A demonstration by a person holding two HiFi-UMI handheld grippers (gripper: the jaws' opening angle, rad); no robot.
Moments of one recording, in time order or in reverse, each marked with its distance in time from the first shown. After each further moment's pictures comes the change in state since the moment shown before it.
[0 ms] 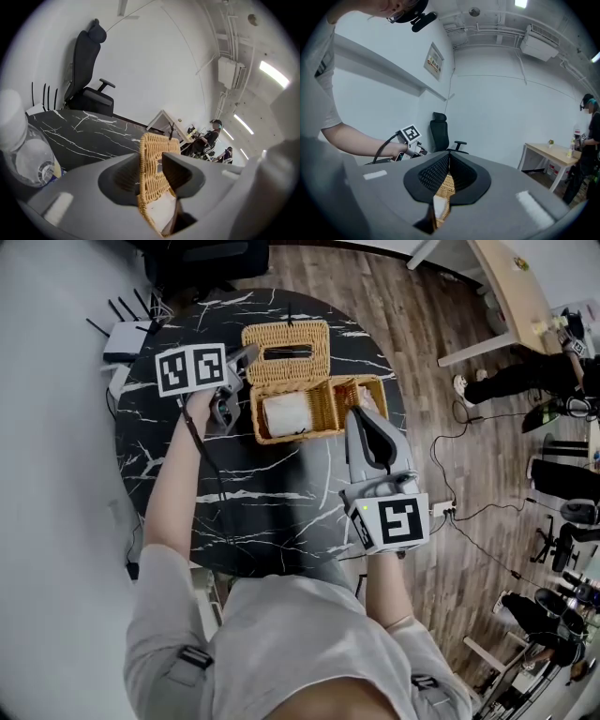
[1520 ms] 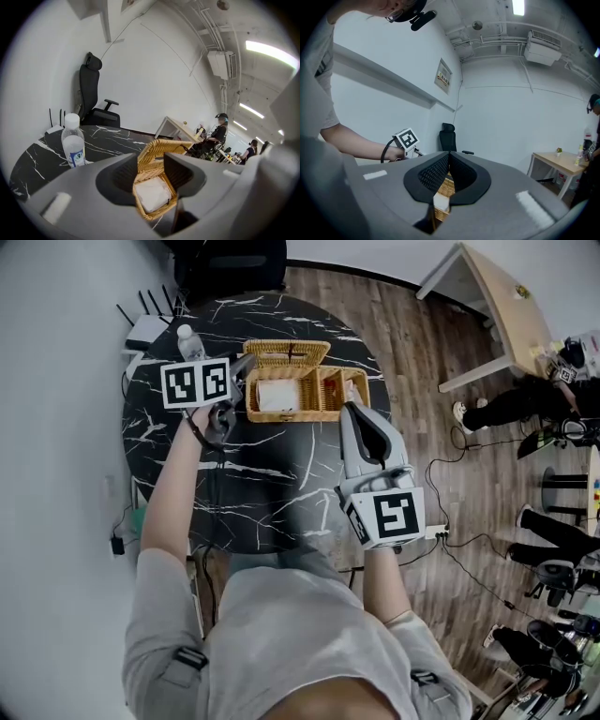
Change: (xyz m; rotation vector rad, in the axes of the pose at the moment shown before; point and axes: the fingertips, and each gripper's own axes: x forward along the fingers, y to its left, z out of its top) left arm -0.078 -0.062 -0.041 0.142 -0.131 0.165; right arm -0.086 0.003 0.034 -0.033 -0.121 0.115
